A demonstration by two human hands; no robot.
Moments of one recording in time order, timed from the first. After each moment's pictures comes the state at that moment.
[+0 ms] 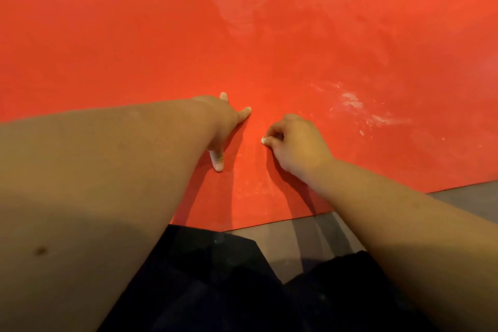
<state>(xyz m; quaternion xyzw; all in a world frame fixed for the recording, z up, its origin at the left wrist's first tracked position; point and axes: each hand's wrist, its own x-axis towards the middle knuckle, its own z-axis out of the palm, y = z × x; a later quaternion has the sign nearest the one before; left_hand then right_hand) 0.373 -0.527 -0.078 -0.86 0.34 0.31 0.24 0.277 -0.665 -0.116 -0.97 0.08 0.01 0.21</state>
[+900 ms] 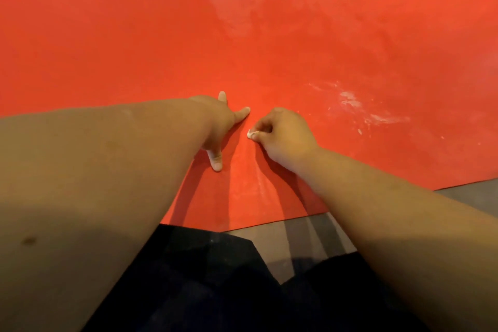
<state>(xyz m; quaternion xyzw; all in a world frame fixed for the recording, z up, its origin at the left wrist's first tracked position) 0.377 -0.525 -0.082 -0.86 0.35 0.30 0.23 0.293 -0.659 -0.119 -0.96 0.08 0.02 0.25</state>
